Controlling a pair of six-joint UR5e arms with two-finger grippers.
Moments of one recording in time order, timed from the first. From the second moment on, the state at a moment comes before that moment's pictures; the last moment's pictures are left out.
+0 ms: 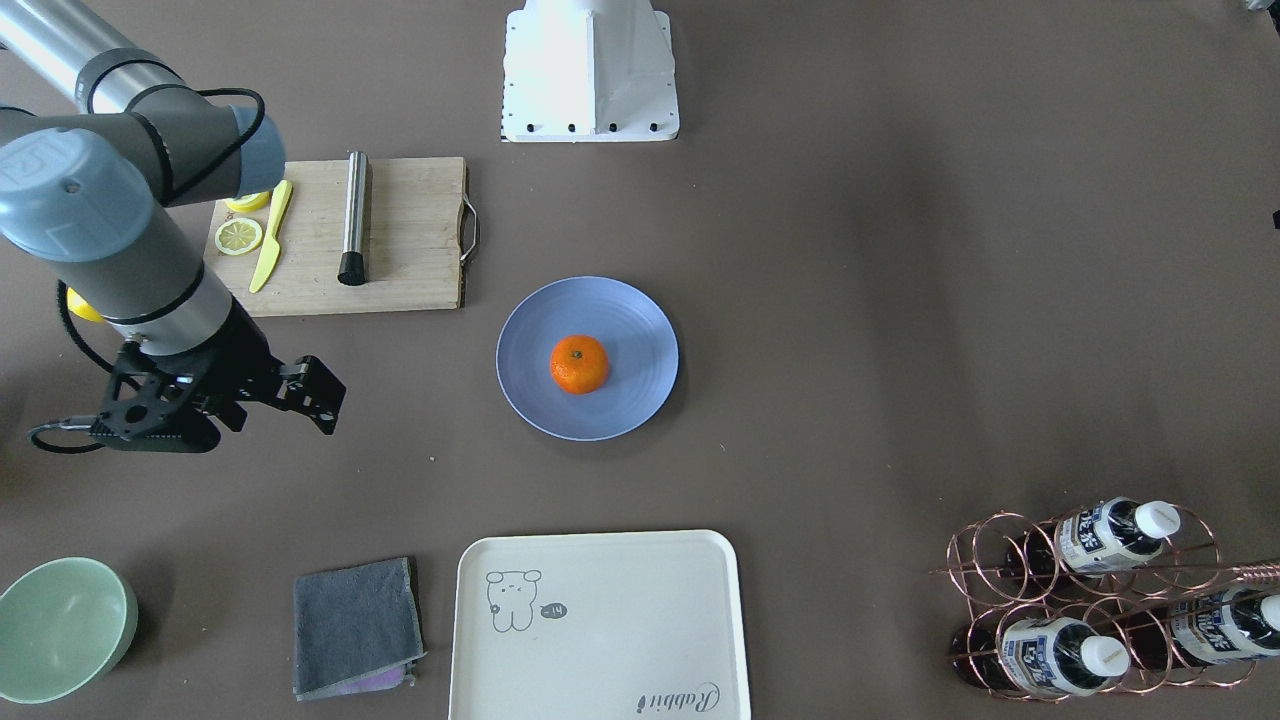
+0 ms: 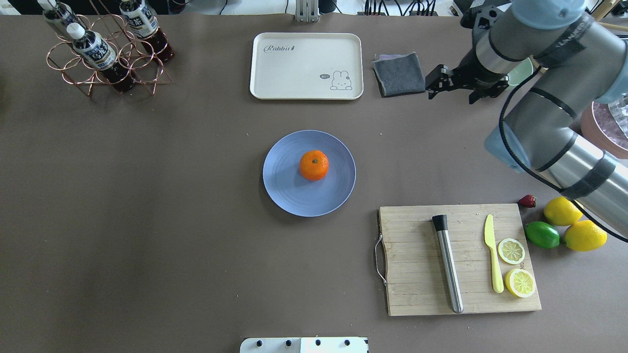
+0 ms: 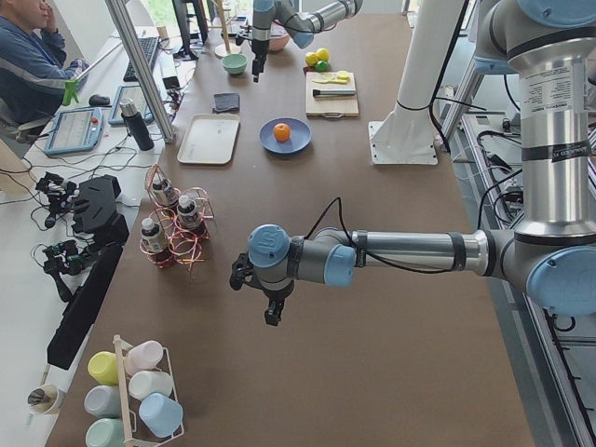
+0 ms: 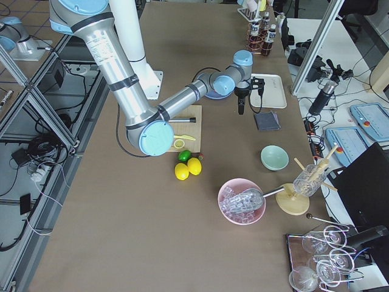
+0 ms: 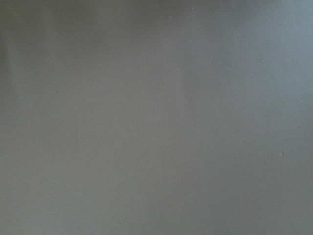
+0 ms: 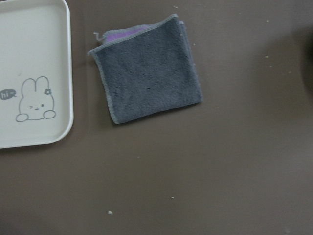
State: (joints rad) left arm -1.59 -1.48 -1.72 -1.43 -2.39 0.33; right arm 0.97 -1.14 1.67 -1.41 2.11 0.93
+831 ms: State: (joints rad) left arm -1.65 -1.48 -1.74 -1.35 -2.34 0.43; right arm 1.48 -1.65 1.71 -1.41 2.28 0.12
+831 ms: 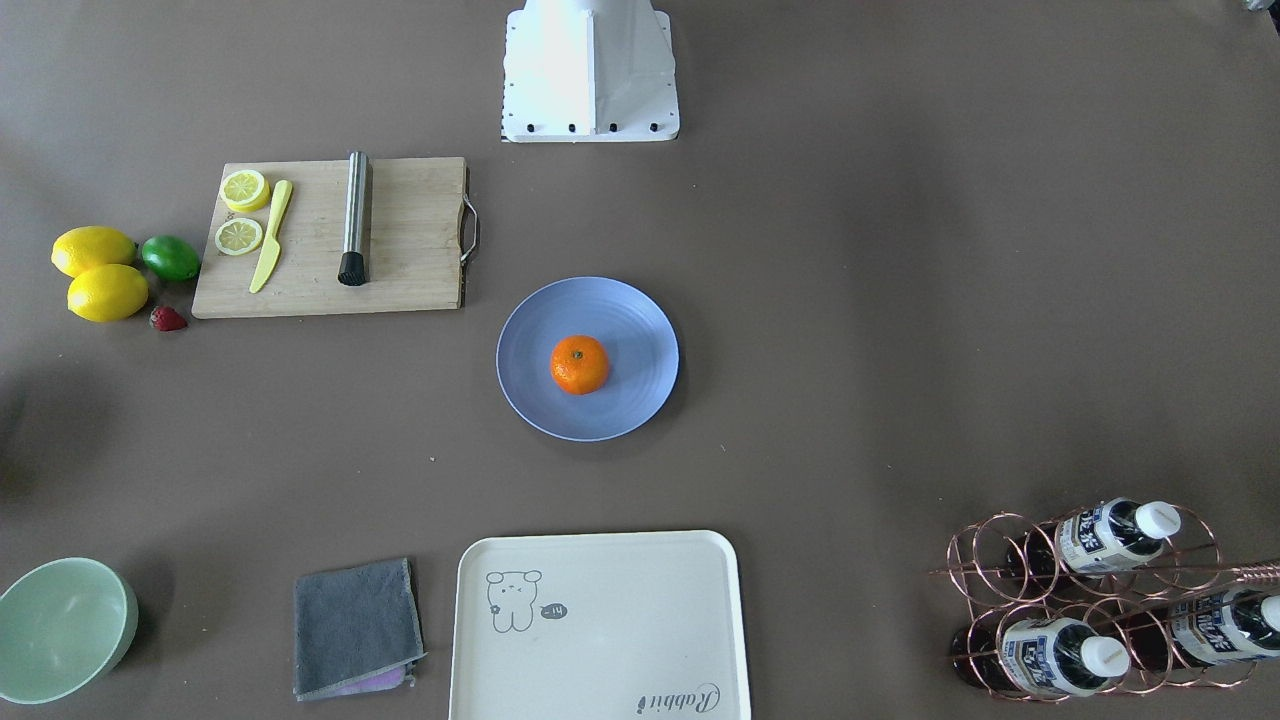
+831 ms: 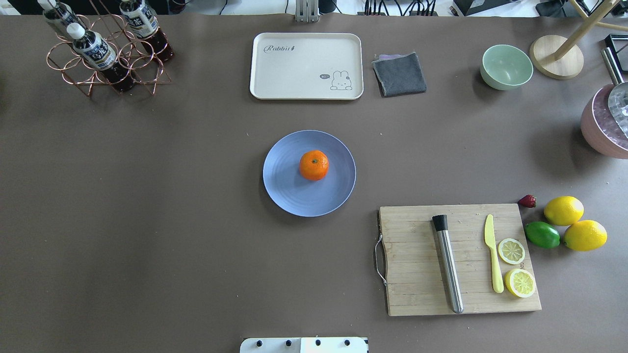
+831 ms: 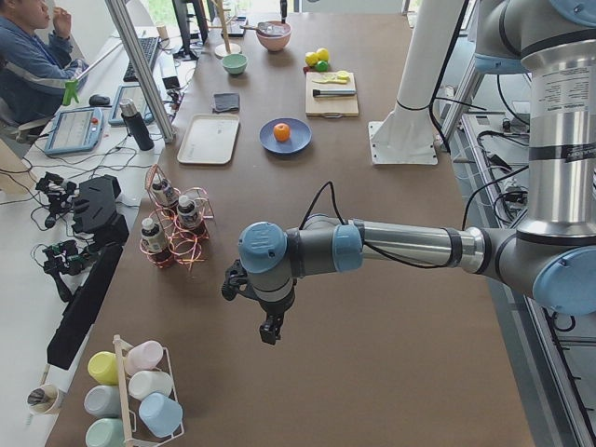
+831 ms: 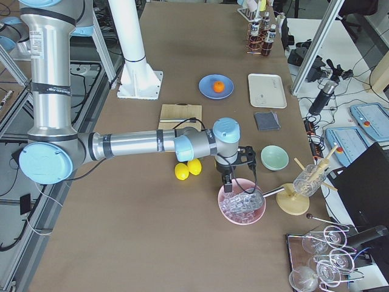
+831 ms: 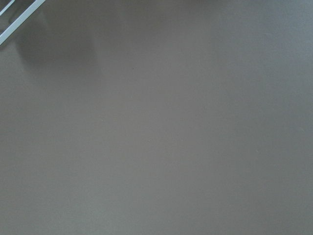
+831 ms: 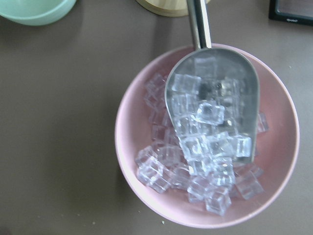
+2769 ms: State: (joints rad) left arm -1.65 -1.48 -1.73 -1.35 -2.34 0.42; right arm 1.59 -1.75 1.66 -1.39 2.32 0.02
